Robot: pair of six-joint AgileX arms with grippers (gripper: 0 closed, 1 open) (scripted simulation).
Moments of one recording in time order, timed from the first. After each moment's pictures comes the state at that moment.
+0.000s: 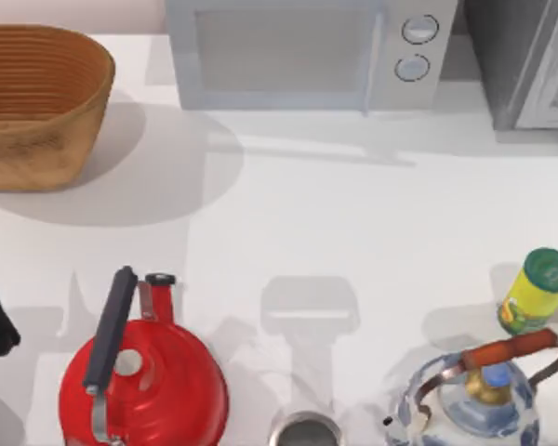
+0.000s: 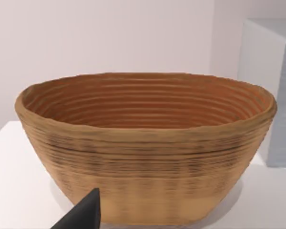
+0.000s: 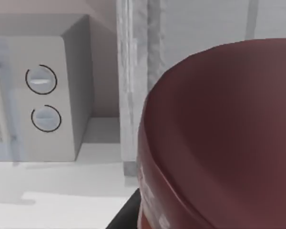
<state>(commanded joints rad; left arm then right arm) 0.00 0.00 0.00 0.00 0.00 0.00 0.01 0.03 0.03 -0.02 0.00 0.00</state>
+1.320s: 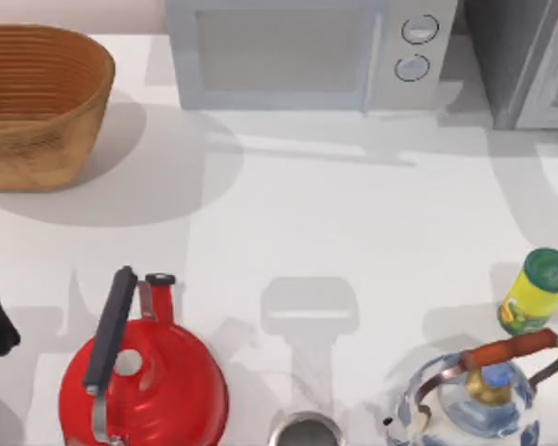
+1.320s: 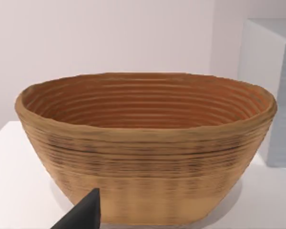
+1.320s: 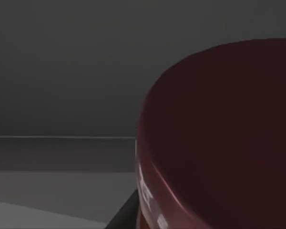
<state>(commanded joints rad) 0.00 0.00 0.00 0.00 0.00 0.00 0.19 1.33 1.83 -0.51 0.20 0.01</state>
